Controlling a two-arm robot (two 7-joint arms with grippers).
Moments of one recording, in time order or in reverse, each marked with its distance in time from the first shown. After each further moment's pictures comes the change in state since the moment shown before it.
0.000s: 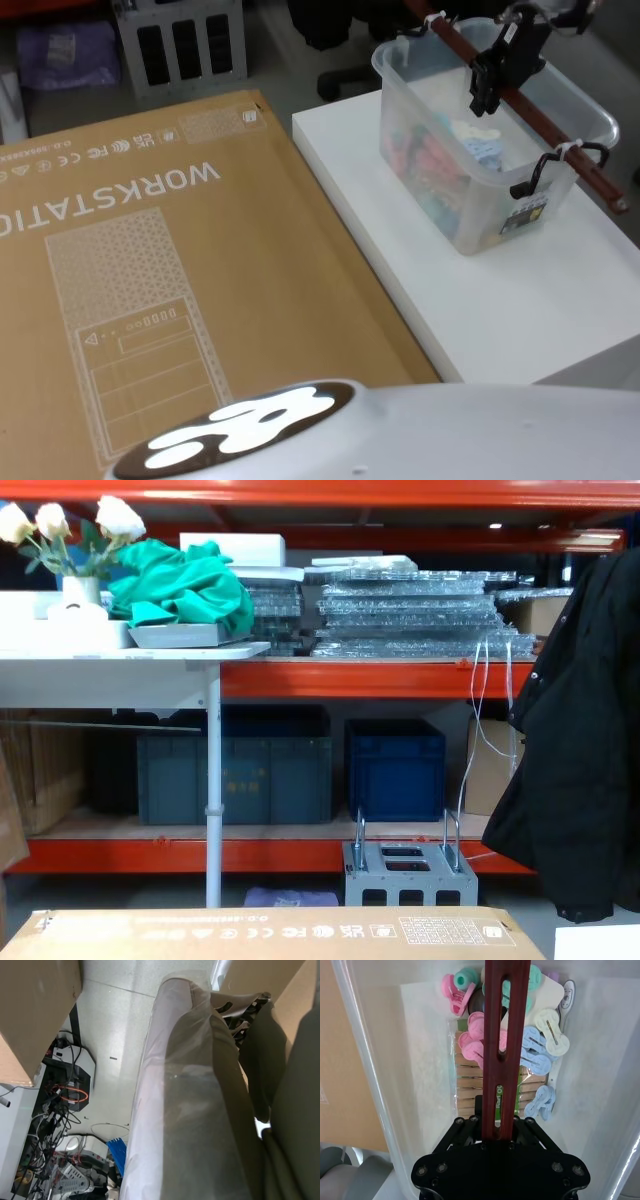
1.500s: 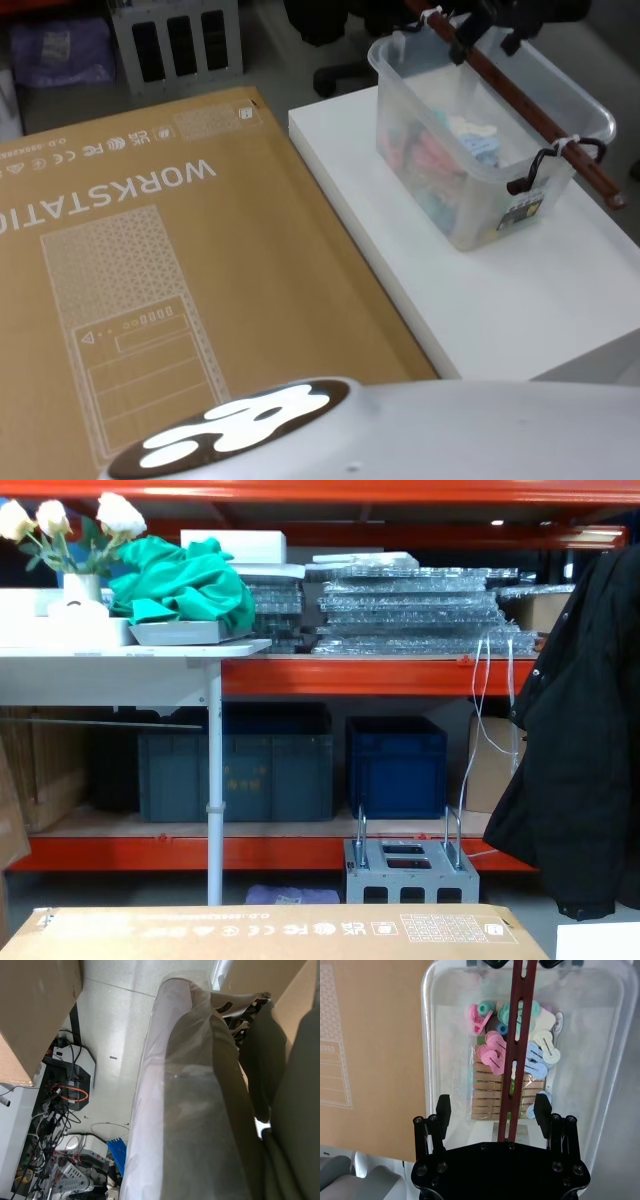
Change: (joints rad) left arm 0.000 0.000 0.000 0.000 0.000 0.000 0.000; right arm -0.001 0.178 0.073 -0.313 0.049 0.100 -0.042
